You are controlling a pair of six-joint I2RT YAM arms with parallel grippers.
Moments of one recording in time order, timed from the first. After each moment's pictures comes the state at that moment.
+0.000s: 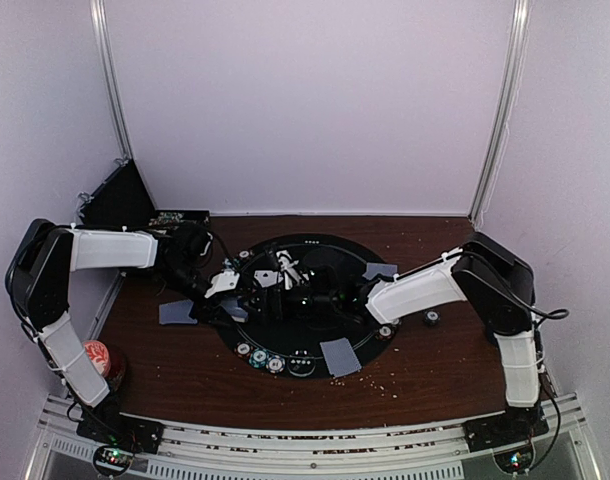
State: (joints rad) left arm -0.43 1.72 1.07 -0.63 0.67 1.18; right arm 0.97 2.11 1.27 0.58 -0.29 0.52
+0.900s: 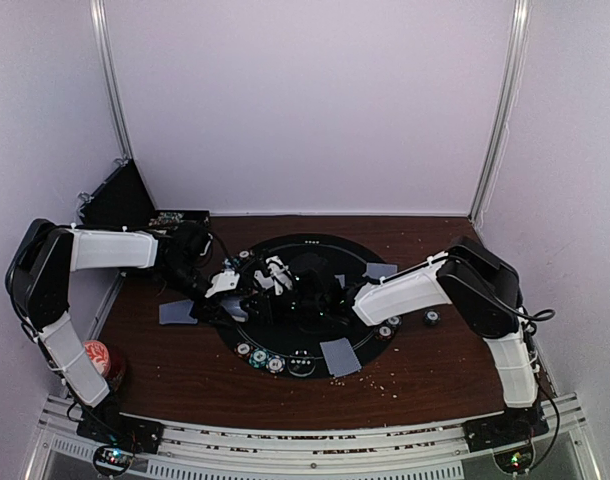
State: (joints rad) left arm -0.43 1.72 1.07 -0.62 0.66 1.18; right arm 0.99 2.20 1.38 0.47 -0.18 0.43
